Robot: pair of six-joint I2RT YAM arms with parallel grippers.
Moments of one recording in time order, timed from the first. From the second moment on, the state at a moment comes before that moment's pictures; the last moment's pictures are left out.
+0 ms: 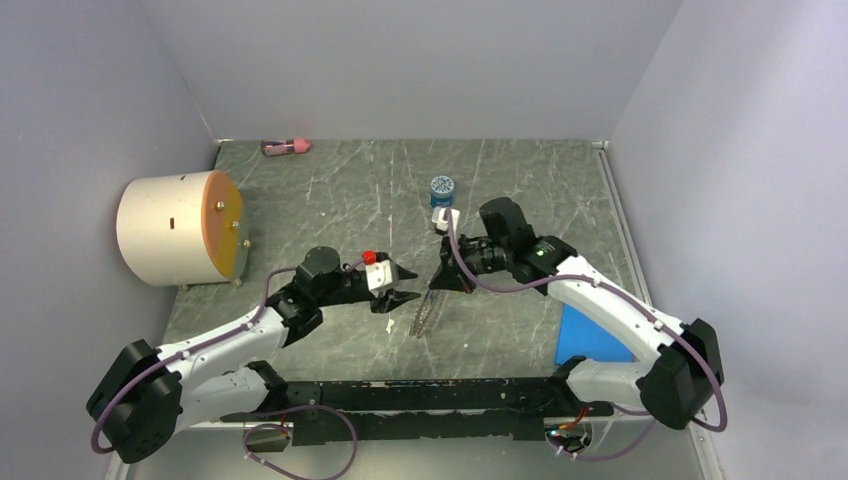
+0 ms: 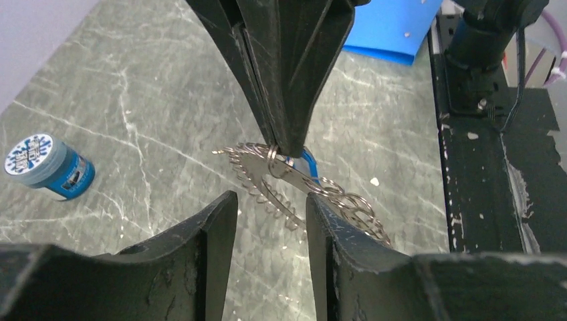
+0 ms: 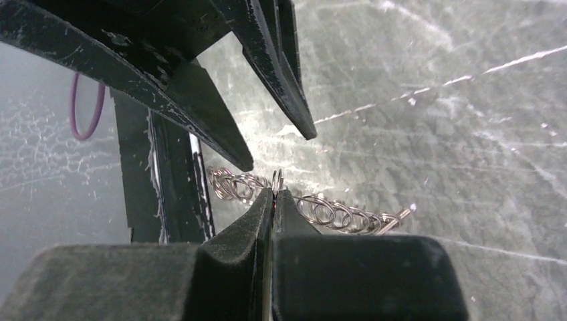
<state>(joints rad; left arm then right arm) -0.74 1.05 0.46 0.47 0.61 0.23 0.63 1.19 0.93 -0.38 -0.73 -0.19</state>
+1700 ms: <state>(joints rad) -0.74 1.28 0.53 0.50 0.82 0.30 0.76 1.37 1.11 -0.71 -0.56 -0.30</state>
